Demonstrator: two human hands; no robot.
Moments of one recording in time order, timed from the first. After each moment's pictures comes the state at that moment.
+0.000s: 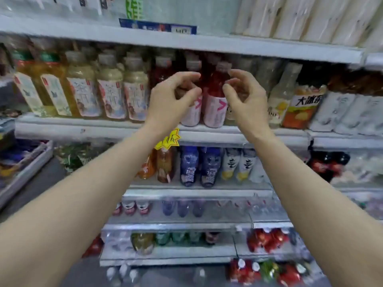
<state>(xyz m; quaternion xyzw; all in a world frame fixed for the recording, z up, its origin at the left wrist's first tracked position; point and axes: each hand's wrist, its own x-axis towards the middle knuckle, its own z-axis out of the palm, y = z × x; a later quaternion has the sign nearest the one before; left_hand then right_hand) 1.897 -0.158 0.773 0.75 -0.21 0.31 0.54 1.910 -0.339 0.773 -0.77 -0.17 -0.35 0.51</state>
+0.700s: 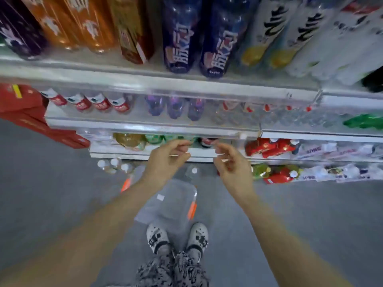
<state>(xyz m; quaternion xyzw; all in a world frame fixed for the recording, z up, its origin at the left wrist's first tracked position) 1.818 -0.203 0.342 0.80 0.05 -0.10 0.59 1.806 -0.407 0.330 -0.84 0.05 0.03 0.54</state>
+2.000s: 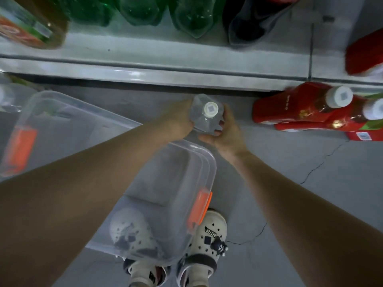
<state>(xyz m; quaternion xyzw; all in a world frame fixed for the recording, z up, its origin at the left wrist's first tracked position) 1.882 -0.275 -0.224 0.84 0.03 -0.35 0.42 1.841 -0.436 -0.270 -0.80 0.20 0.25 0.51</state>
